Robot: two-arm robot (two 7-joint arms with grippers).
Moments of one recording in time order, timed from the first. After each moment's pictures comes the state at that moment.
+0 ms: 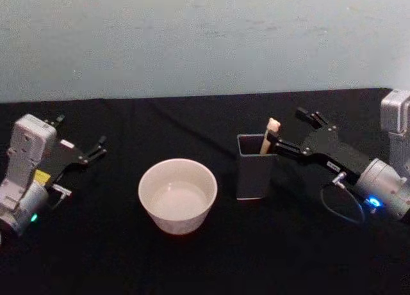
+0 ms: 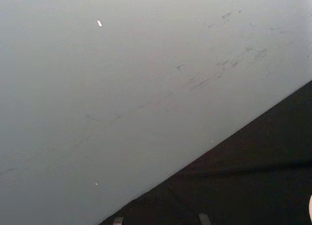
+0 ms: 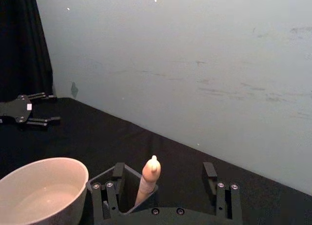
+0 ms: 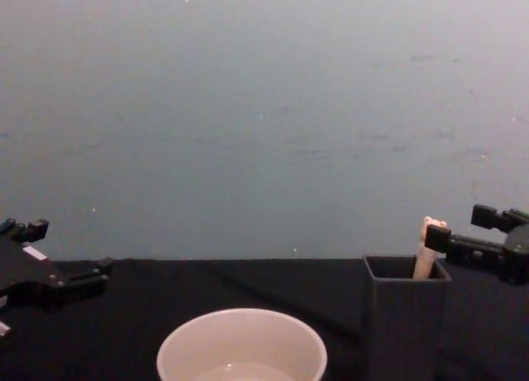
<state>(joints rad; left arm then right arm) -0.20 0.60 0.45 -1.41 -0.25 -0.12 0.03 0.24 0.49 -0.34 -1.36 0.53 -0.15 0.54</state>
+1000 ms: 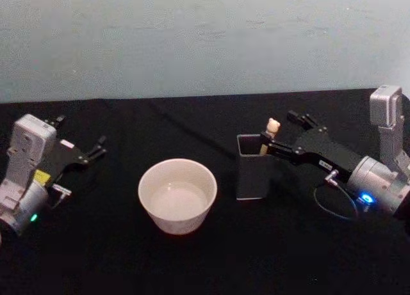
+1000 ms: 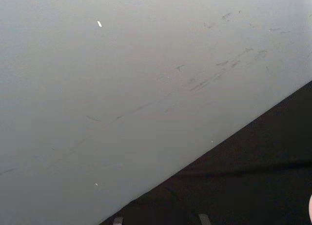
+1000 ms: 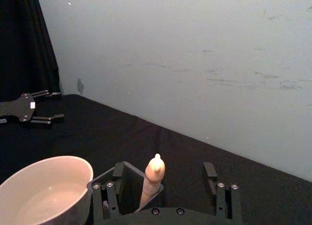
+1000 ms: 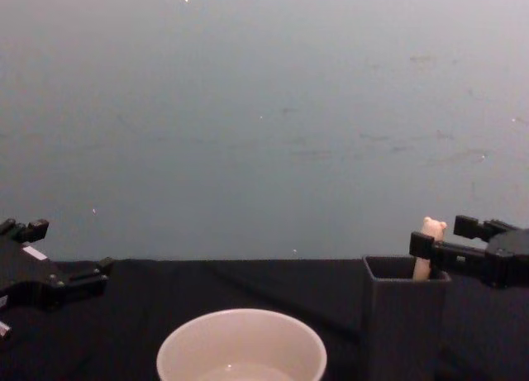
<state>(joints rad) -0.20 0.60 0.45 -1.41 -0.25 -0.12 0.03 0.28 0.46 -0.34 -1.31 0.53 -0.09 0.58</state>
